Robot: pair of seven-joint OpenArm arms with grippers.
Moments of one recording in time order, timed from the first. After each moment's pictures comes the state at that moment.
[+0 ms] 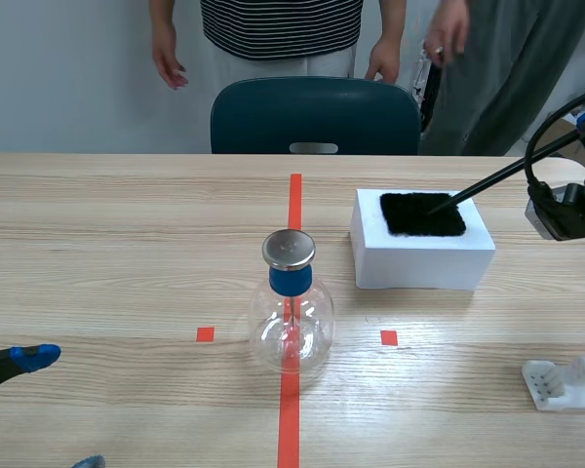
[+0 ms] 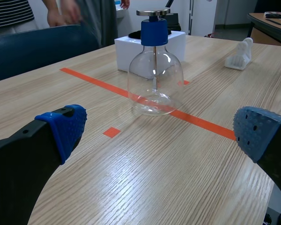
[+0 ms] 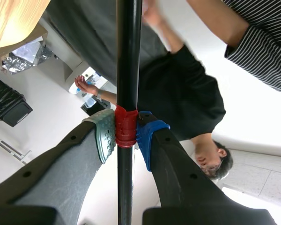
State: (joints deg) left arm 22.3 -24.6 -4.9 54.4 37.0 -36.0 -89.0; right arm 1.6 44.0 -13.2 81.7 -91.3 5.2 -1.8
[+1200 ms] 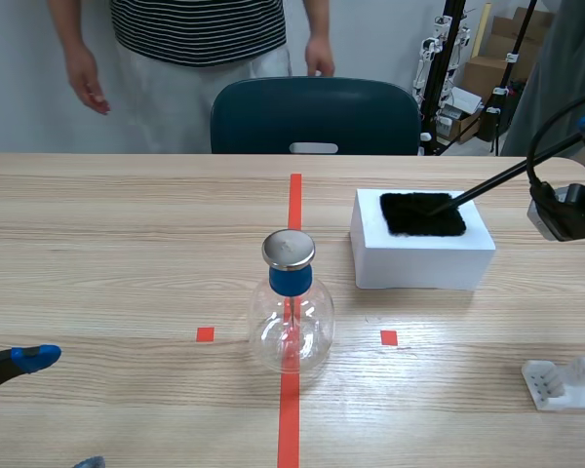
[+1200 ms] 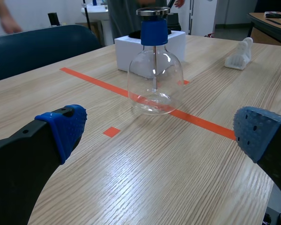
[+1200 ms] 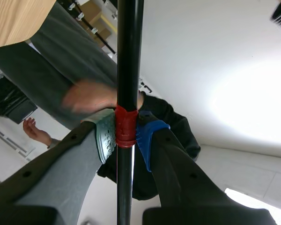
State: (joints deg) left arm 22.3 -24.6 -4.9 54.4 37.0 -36.0 -89.0; right arm 1.7 43.8 -12.9 81.7 -91.3 7.4 -2.6
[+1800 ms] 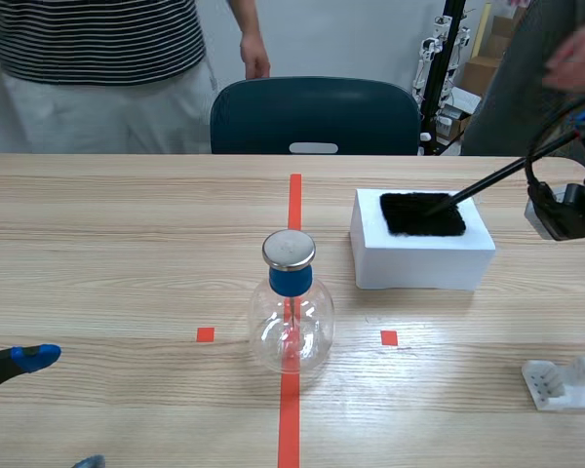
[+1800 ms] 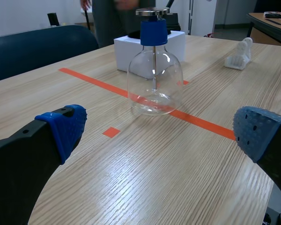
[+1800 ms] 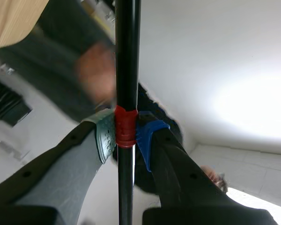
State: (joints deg) left arm 22.3 -24.6 -4.9 54.4 37.0 -36.0 -89.0; right arm 1.5 43.8 -12.9 81.5 -91.3 5.8 -3.4
